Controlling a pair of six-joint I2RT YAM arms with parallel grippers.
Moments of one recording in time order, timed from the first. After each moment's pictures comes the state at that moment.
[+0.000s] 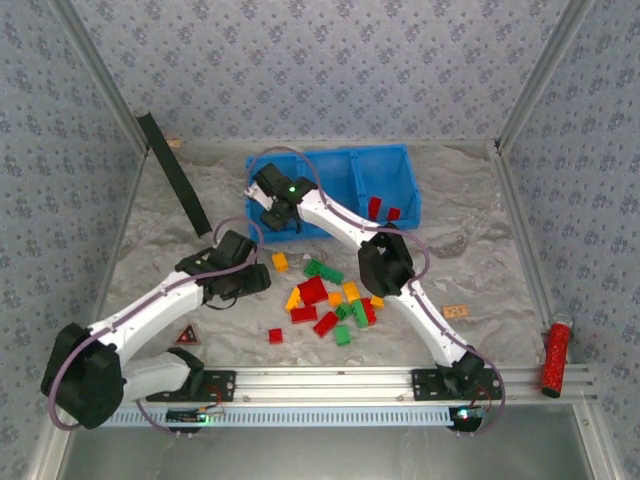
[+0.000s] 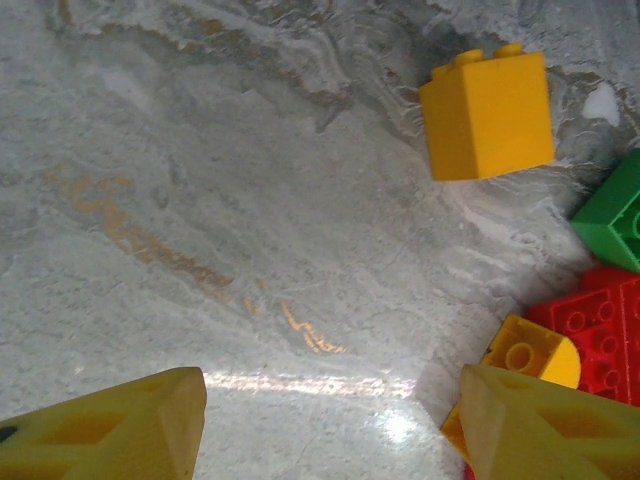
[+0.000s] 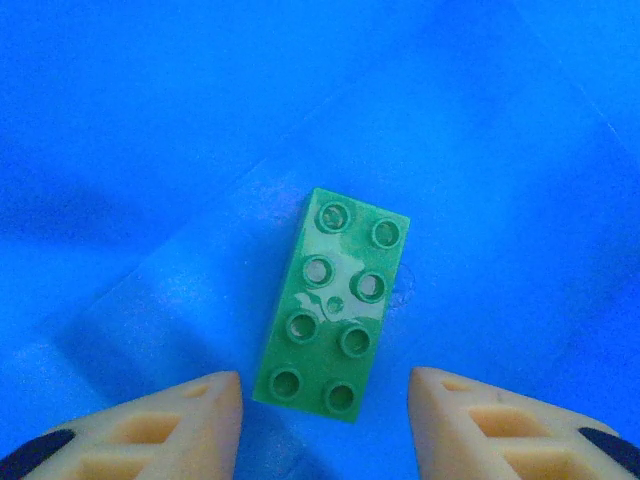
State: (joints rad) left arm -0.58 1.16 0.72 -0.67 -0.05 -0.78; right arm 0.80 2.58 2.45 -0.87 0.11 -0.23
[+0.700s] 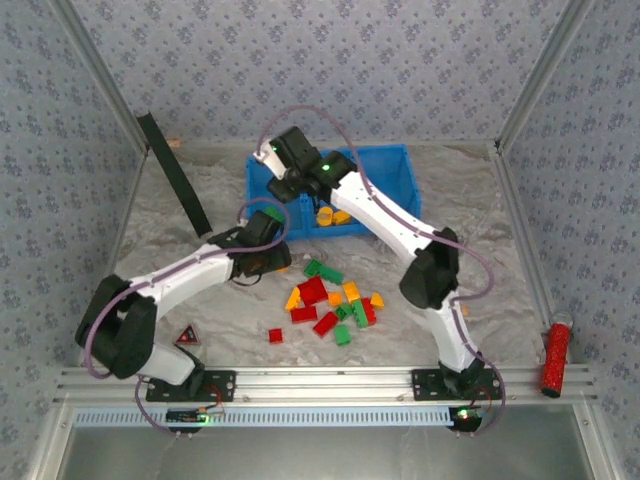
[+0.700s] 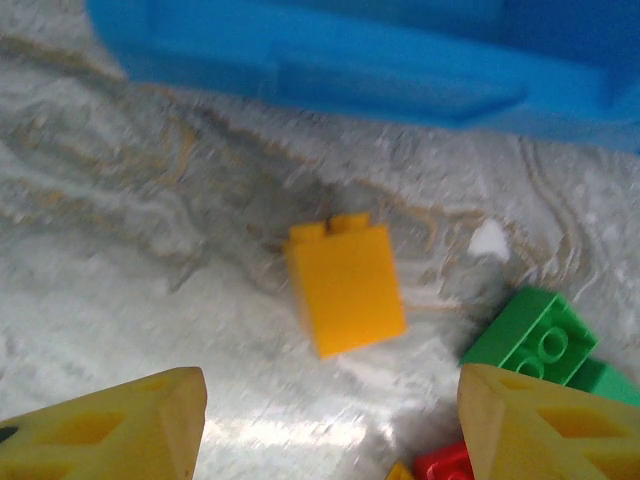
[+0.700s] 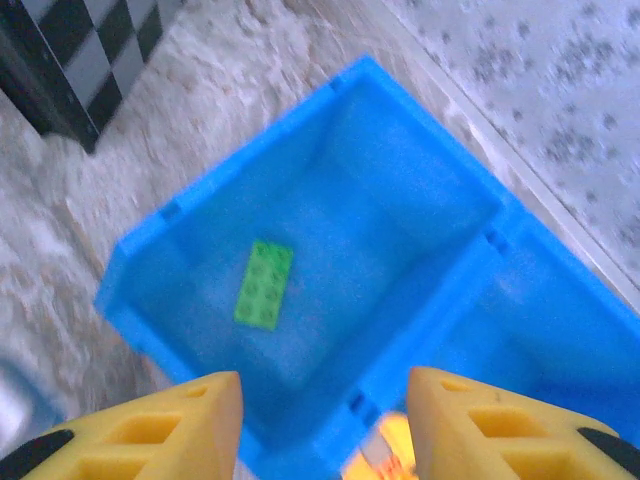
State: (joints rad) left arm -0.63 1.47 0.92 -0.53 -0.12 -0.82; right arm 0.79 2.09 2.19 -0.86 0.15 -0.22
